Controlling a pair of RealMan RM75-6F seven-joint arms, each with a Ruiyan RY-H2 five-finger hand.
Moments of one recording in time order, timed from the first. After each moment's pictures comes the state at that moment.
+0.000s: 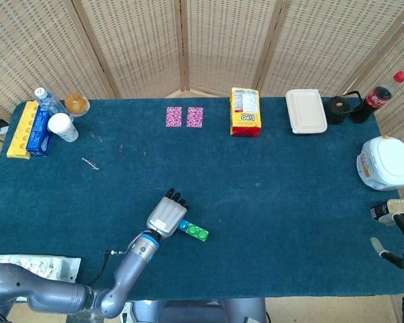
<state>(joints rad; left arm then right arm) -0.85 -1.80 -0.11 -1.62 0.86 1.12 1.02 -0.02 -1.06 0.11 -1.73 -1.50 1.66 -0.10</state>
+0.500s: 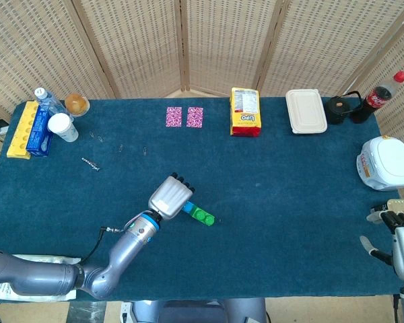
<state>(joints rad) -0.97 -1.62 -0.20 -1.69 0.87 1.02 1.04 0.00 -1.07 0.10 -1.74 -1.52 1.62 -0.10</state>
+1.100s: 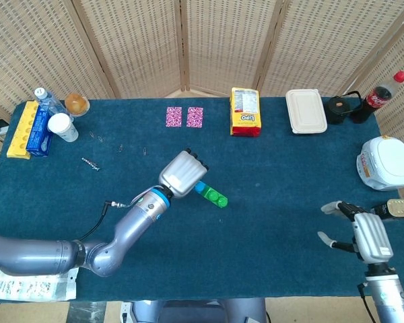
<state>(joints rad) -1.20 -1.44 -0.31 -1.76 0.61 0.89 1.10 0.14 -1.11 0.11 -1.78 -1.53 1.40 0.21</state>
